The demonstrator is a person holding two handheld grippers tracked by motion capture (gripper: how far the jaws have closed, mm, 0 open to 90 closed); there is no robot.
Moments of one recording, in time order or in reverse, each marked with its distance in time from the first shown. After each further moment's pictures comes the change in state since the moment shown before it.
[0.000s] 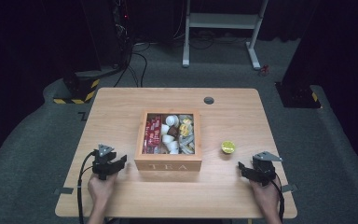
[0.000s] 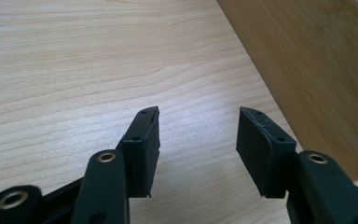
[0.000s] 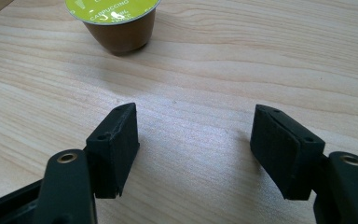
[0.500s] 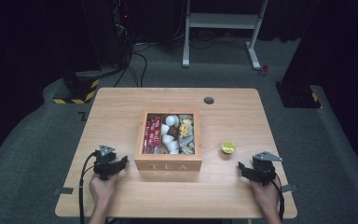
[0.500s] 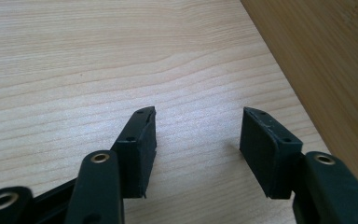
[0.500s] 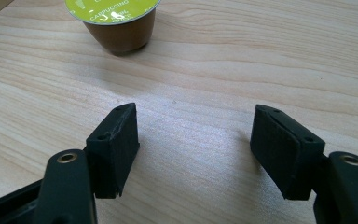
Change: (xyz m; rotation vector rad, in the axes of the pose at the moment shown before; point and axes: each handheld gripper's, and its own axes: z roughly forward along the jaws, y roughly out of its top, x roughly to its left) left arm 0.002 -0.006 0.010 0.020 0.016 -0.010; right arm 0.000 0.000 0.000 0.000 0.000 -0.001
